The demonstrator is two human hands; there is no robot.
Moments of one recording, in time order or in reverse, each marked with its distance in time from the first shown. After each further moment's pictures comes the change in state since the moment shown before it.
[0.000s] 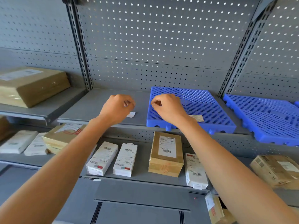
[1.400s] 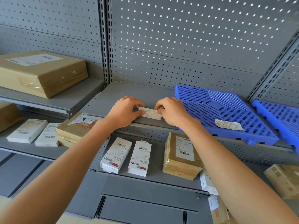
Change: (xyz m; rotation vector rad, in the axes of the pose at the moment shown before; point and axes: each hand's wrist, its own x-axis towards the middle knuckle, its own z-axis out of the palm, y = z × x) left_hand -0.003 -0.095 -0.018 0.052 -0.090 0.131; right_hand 0.043 -0.066 0.071 -0.113 -0.202 0.037
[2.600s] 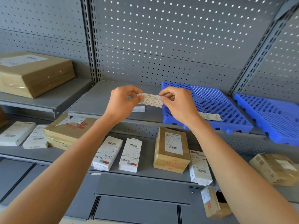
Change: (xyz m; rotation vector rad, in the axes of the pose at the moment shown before) left_hand -0.001 0.071 -0.006 -0.420 0.241 -0.136; right_hand -0.055 0.030 -0.048 0.353 0.330 0.005
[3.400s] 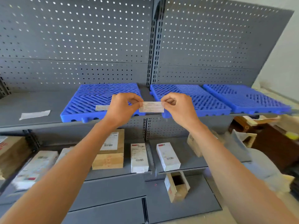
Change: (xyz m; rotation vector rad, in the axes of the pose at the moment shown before) left_hand -0.061 0.214 0.249 0.004 -0.226 0.227; right_hand -0.153 0.180 -0.260 -0.063 0.204 0.186
